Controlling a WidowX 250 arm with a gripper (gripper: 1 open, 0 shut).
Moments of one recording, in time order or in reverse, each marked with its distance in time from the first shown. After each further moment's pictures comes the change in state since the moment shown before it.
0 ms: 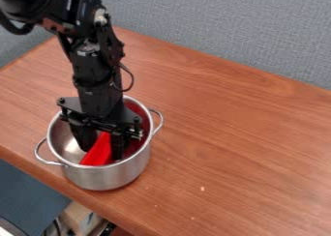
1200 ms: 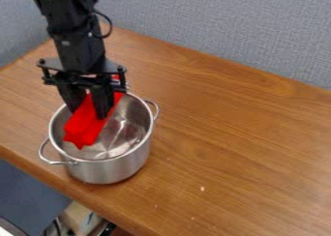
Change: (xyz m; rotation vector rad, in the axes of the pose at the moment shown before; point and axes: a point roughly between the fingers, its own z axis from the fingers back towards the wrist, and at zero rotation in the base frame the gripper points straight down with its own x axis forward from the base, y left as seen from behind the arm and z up) arm 0.014 0.016 0.050 -0.097 -0.022 0.059
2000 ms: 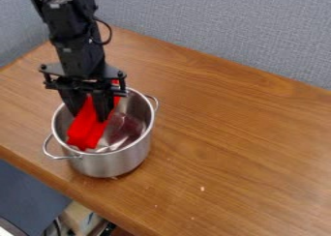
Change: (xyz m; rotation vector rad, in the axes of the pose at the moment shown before) arm 0.003 0.005 -0.013 0.017 -0.009 0.019
